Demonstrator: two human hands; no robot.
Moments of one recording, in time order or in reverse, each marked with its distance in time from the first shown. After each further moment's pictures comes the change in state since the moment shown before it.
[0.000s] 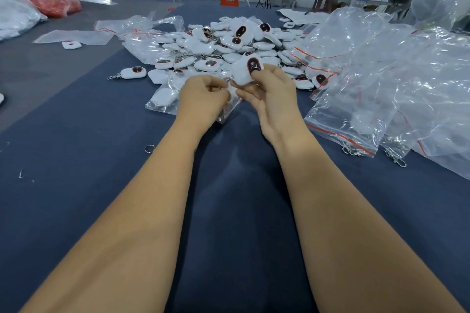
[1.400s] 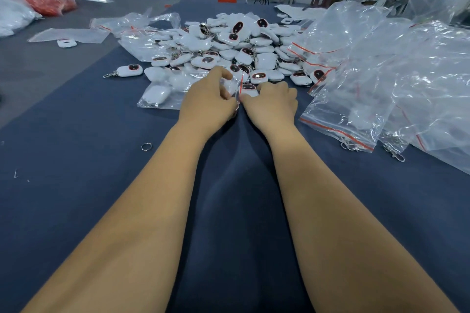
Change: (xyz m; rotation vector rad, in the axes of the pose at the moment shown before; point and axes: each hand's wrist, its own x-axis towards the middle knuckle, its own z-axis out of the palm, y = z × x) left_hand -0.010 0.000 0.006 0.326 -0.088 0.203; right_hand 0.005 0.011 -0.012 -1.536 0.172 -0.038
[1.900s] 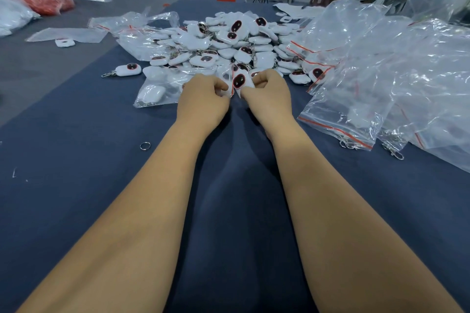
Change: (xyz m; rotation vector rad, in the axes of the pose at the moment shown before) left_hand 0.007 -0.005 0.001 0.110 0.065 -0.049; right_hand -0.004 -0.003 -0.005 0.694 0.008 0.047
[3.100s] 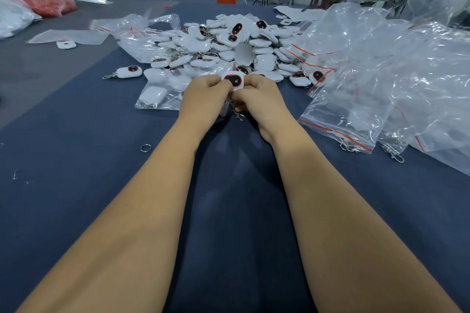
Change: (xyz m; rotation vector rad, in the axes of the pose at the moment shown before) left_hand -0.003 0.011 -0.004 -0.562 -0.069 -0.175; right_hand 0.000 -0.005 0.006 0.296 -0.304 0.018
